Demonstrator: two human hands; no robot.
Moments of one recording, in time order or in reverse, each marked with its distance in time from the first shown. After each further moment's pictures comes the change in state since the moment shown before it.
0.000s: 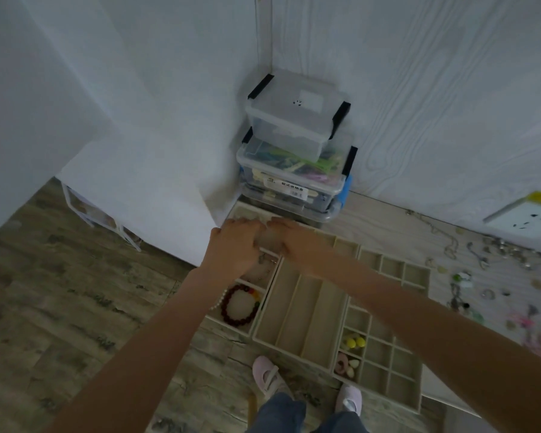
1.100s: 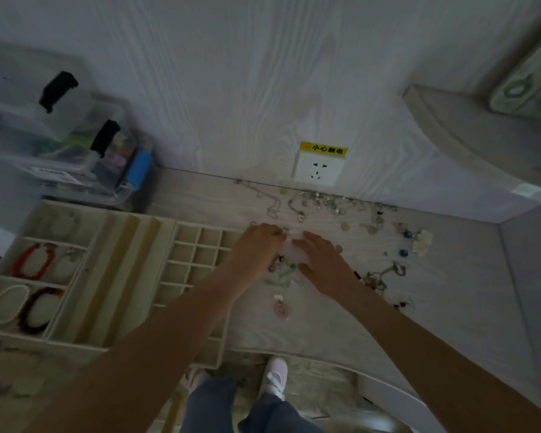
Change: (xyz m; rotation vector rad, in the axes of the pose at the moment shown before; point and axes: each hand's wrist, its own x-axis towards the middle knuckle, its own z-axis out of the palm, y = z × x) left_hand 0.026 0.318 0.154 0.327 -0.052 0.553; right_hand -0.265 0.266 0.036 0.079 0.181 0.427
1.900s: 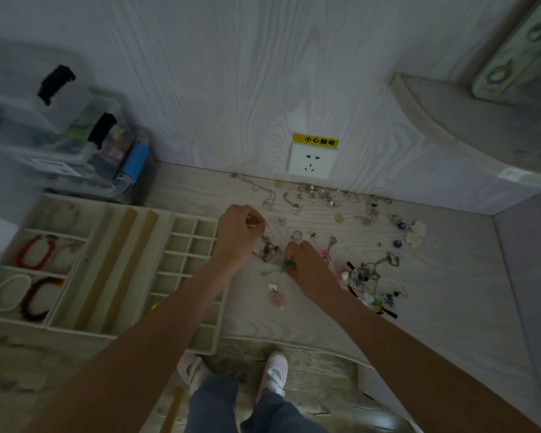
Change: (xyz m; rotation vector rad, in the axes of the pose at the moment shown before) left_hand -0.017 0.001 -0.015 -0.793 0.403 -0.475; right_hand -0.012 -0.016 0.025 0.144 0.124 -0.001
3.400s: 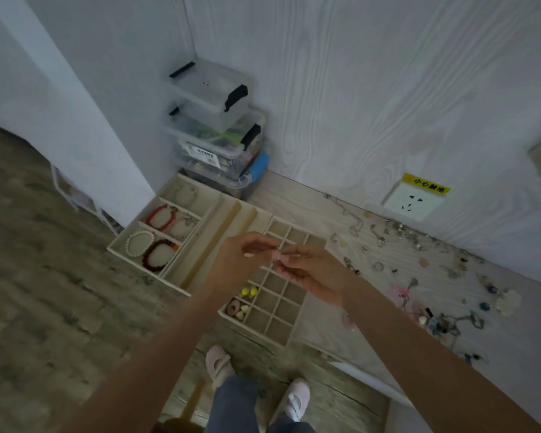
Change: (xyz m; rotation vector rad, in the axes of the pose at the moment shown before) left_hand -0.087 -0.065 -0.136 -0.403 0.080 -0.032; right_hand 0.010 -0.161 -0.017 1.360 -0.575 0.233
